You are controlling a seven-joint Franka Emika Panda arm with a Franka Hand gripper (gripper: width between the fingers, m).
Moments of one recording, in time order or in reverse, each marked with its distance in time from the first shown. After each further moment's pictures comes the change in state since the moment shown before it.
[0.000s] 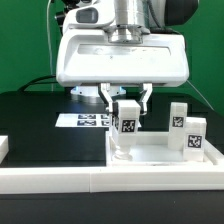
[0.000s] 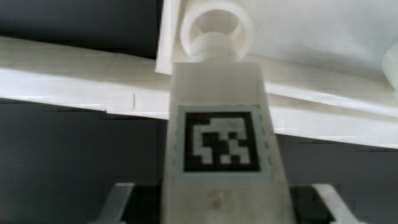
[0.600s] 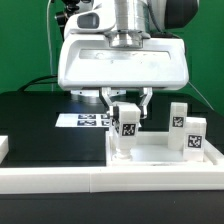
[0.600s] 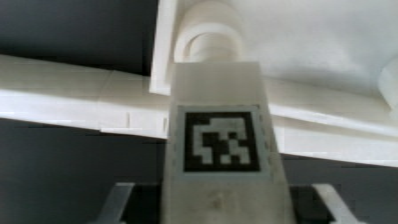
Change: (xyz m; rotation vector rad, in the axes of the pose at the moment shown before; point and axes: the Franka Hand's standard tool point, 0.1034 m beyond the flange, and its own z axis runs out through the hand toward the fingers) arm -0.010 -0.002 0.006 0.001 -0.016 -0.001
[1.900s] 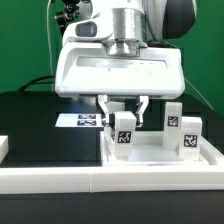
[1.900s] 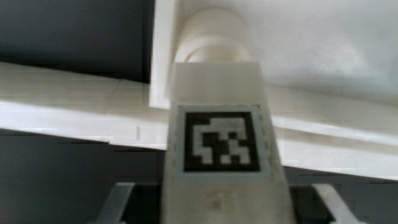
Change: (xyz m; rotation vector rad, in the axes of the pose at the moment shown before) arm -0.005 0.005 0.010 -0.031 0.035 -0.002
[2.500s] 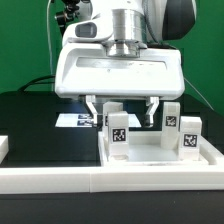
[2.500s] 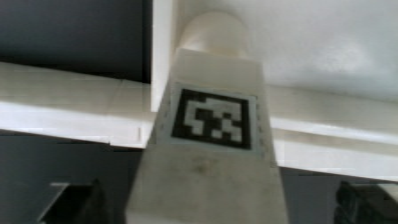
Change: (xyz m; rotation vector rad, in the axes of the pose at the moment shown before) arm -0.001 0.000 0.001 0.001 -0.004 0.001
